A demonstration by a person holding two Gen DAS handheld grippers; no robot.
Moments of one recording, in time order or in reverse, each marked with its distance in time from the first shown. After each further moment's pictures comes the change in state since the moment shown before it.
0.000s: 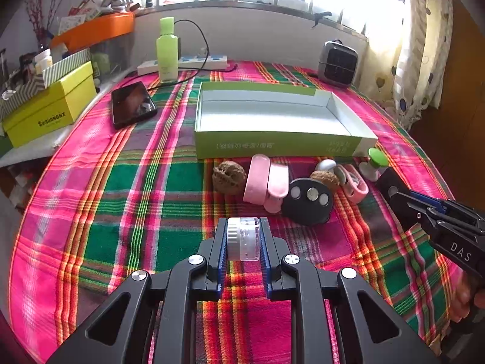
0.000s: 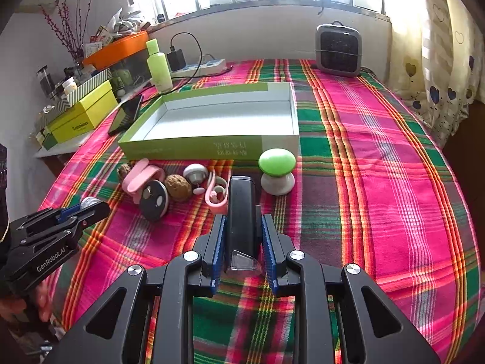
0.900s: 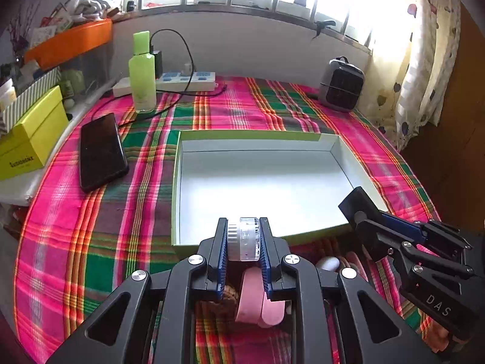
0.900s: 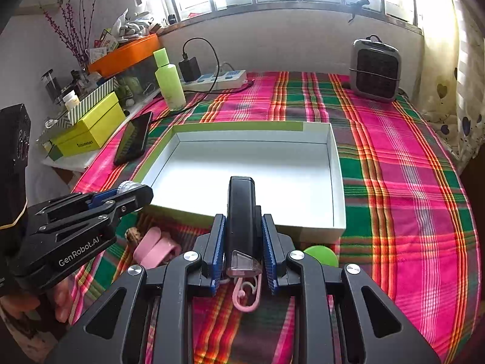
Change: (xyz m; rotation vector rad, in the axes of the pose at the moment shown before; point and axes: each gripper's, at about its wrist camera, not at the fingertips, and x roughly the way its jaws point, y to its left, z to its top) left arm 0.047 0.004 0.093 -0.023 0.014 -0.066; right arm 0.044 0.018 0.078 -0.032 0.019 0.069
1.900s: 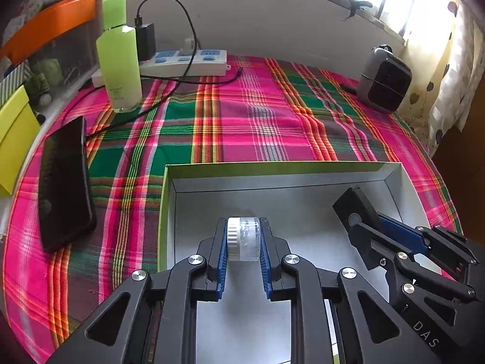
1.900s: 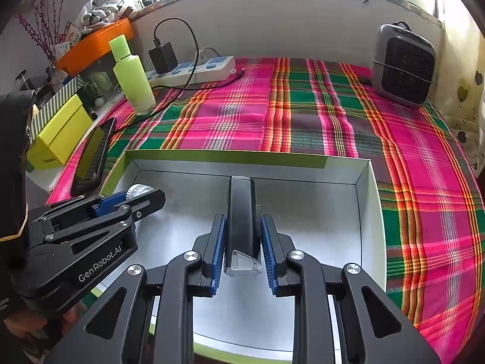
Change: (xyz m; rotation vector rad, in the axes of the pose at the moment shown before) left arm 0.101 0.017 0.062 -0.015 0.108 0.053; right arm 0.092 -0.013 0.060 0.018 0.088 -0.037
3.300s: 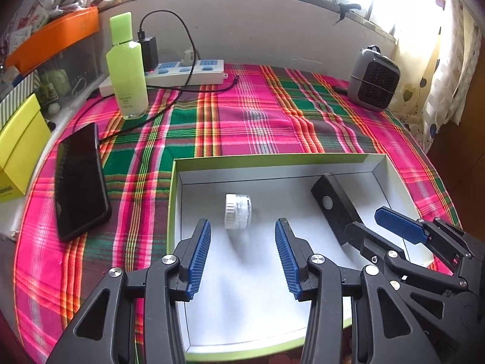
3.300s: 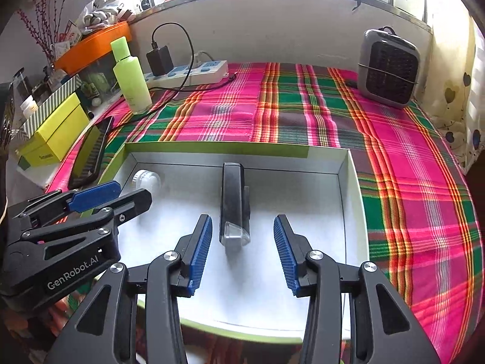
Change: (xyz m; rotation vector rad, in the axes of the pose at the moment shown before) left arm -0.030 -0.005 -0.014 0.029 -0.037 0.012; right arm -0.019 -0.002 -0.016 -0.005 -0.038 -0.048
